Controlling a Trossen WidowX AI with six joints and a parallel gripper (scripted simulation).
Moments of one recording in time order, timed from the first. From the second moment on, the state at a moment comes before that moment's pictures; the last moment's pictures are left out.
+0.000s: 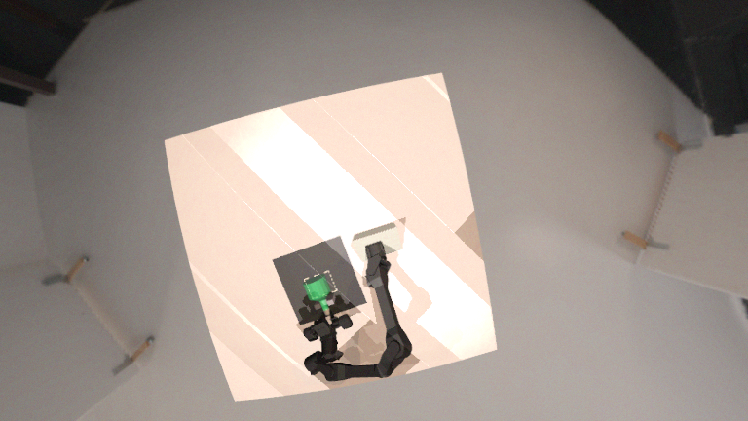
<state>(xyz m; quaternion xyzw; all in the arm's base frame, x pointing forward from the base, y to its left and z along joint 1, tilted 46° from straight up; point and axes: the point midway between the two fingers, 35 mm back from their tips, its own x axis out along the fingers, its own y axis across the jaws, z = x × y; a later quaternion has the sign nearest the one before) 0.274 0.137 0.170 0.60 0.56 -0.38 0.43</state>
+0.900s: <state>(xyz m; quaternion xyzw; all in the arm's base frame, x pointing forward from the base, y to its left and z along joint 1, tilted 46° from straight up) 0.274 0.135 0.171 0.60 0.57 -0.37 0.42</state>
